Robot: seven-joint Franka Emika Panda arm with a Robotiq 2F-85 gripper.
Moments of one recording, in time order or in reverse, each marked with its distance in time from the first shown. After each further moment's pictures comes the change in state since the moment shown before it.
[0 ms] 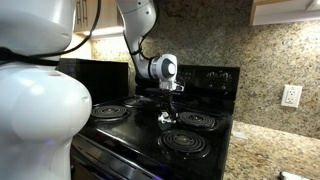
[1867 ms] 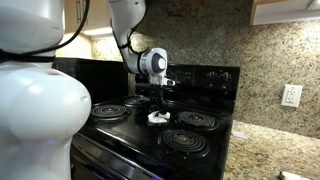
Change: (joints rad) arm -0.009 -0.112 0.112 -0.096 0.006 0.056 -0.055
